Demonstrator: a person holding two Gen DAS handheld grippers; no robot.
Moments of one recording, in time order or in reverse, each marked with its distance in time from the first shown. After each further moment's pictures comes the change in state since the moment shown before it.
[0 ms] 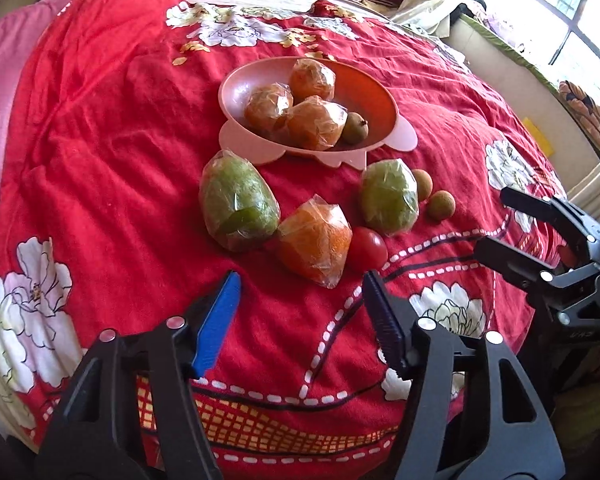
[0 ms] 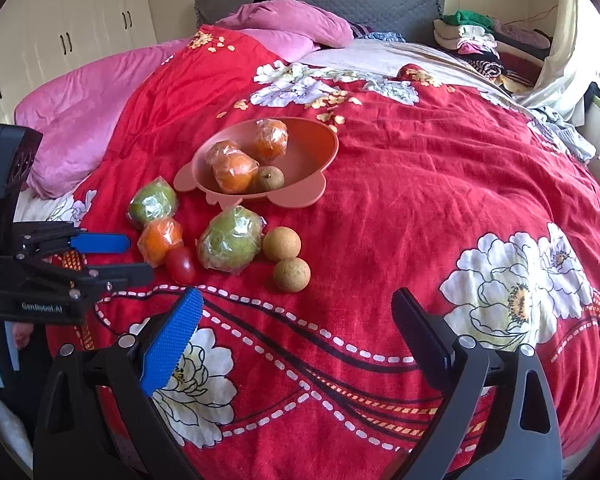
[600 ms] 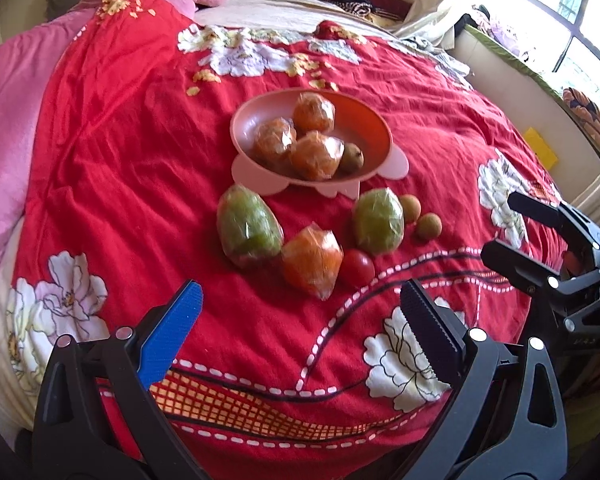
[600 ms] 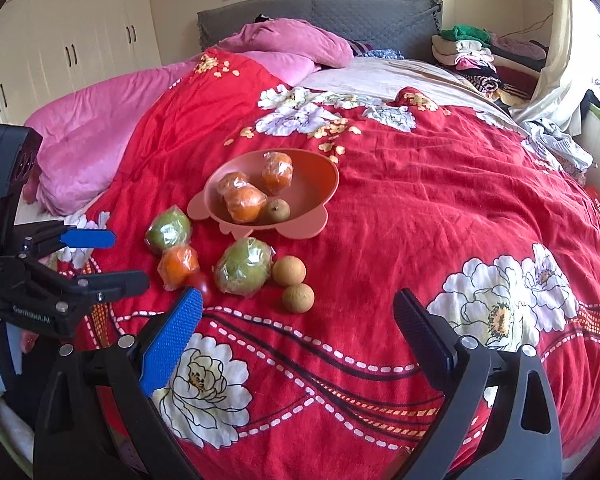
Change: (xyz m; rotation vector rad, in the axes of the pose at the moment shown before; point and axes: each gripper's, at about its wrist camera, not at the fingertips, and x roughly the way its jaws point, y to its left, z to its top) left arm -0.026 -0.008 0.006 0.001 -0.043 0.045; right arm -0.027 0.005 0.011 0.000 -0.061 -0.003
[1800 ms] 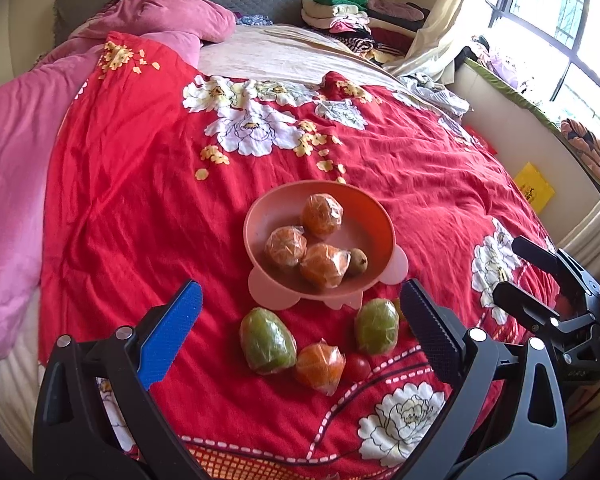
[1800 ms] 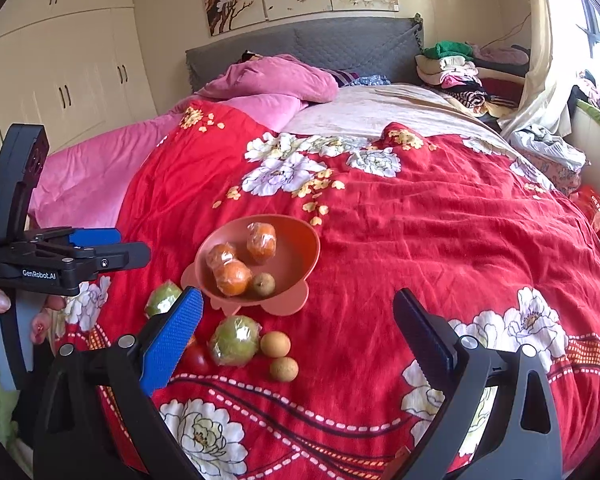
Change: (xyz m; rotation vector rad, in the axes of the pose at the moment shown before) left arm -0.024 0.012 0.072 -0.017 -0.113 -0.010; right arm -0.016 -0.021 0.041 0.073 -0.124 0.011
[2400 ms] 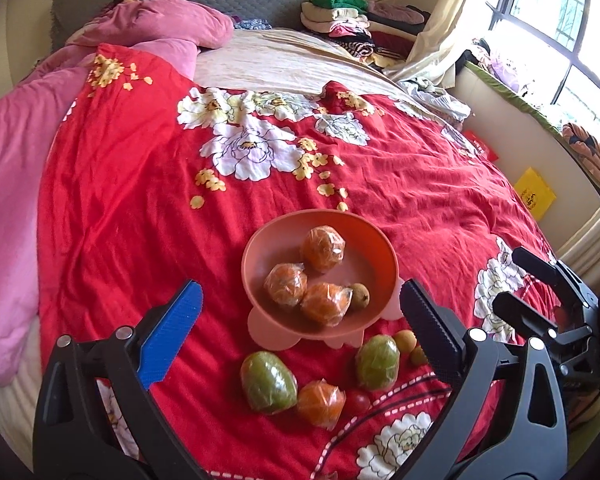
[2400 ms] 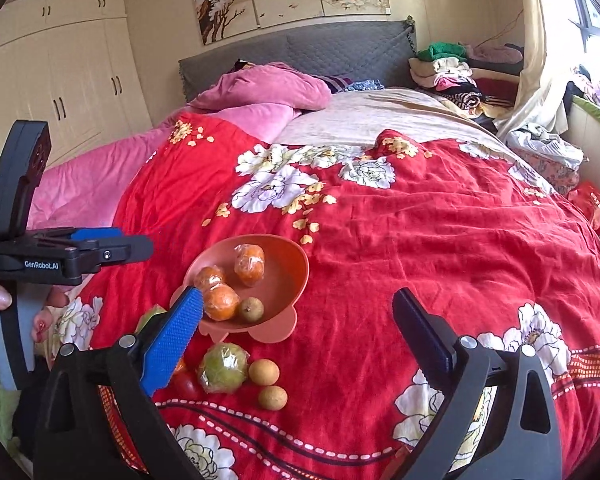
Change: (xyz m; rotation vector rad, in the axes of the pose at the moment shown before) left arm 0.011 0.001 0.031 0.001 -0.012 0.000; right arm 0.011 -0.013 0.017 0.030 -0.031 -0.006
